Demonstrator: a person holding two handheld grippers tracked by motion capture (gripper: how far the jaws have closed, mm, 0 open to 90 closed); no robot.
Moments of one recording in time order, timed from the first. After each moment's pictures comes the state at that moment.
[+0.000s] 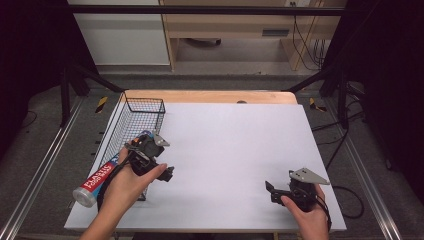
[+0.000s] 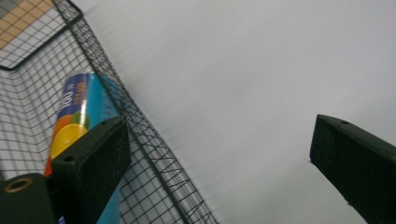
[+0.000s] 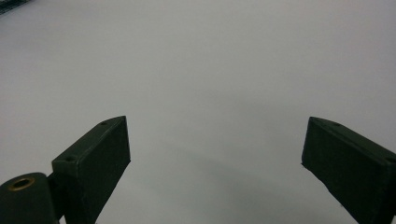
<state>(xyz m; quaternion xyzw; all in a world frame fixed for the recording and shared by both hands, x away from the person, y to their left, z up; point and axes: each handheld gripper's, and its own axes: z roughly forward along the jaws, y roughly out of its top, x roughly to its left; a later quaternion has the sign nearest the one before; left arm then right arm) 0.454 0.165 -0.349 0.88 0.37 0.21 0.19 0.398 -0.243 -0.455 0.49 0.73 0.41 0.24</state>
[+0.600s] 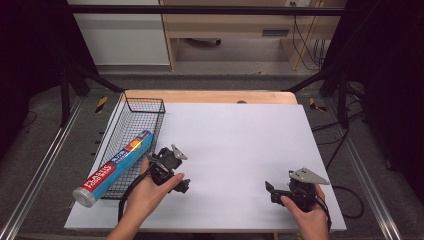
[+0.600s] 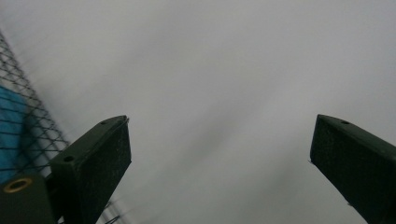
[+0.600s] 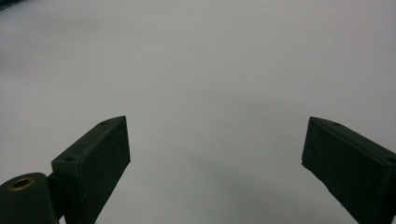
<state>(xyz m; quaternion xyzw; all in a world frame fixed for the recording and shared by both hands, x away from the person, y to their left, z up) 0.454 0.133 -0.404 0.89 0.36 0.16 0.20 0.399 -0.243 -0.456 0.49 0.73 0.41 0.24</state>
